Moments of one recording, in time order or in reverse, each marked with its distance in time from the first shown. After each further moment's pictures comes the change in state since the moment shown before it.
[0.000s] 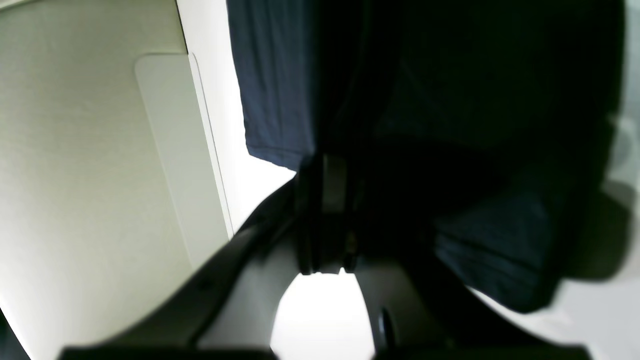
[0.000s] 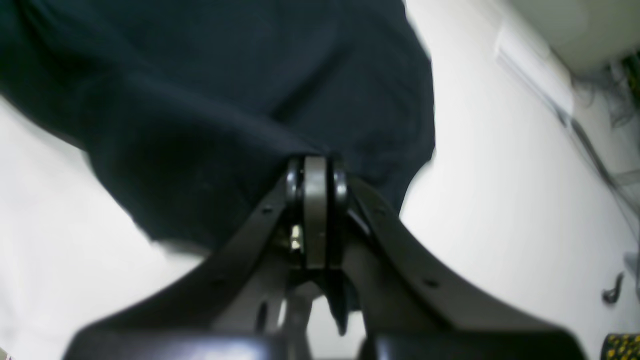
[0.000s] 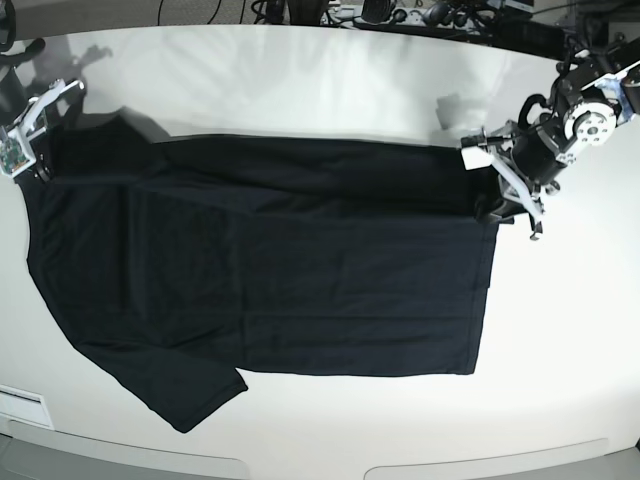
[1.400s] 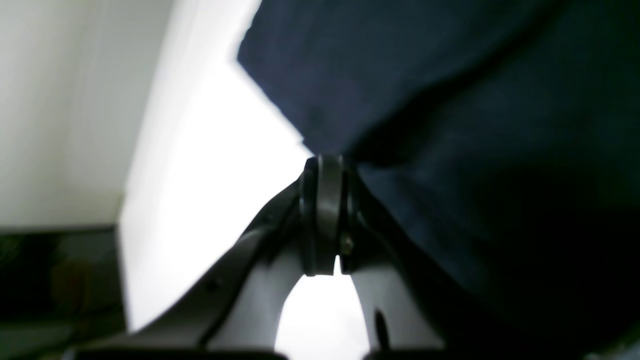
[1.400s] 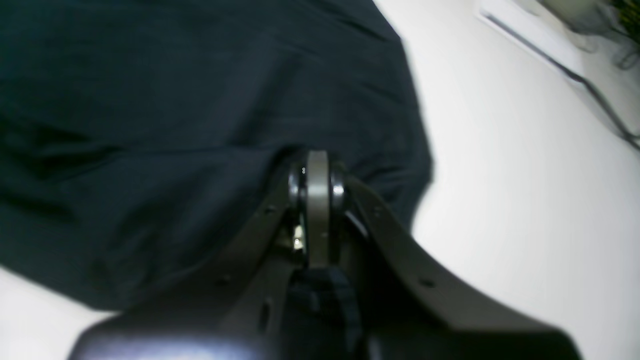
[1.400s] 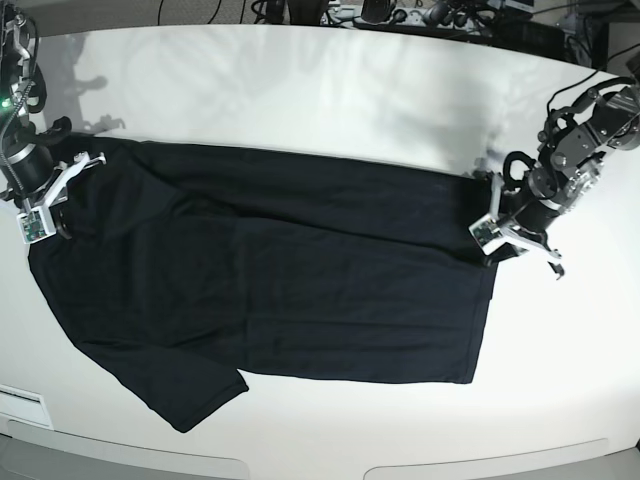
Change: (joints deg) left arm -8.0 9.9 0.0 -15.7 -29.3 5.7 -1.6; right arm 19.2 0.8 -17.7 -9.9 -2.0 -14.2 -5.2
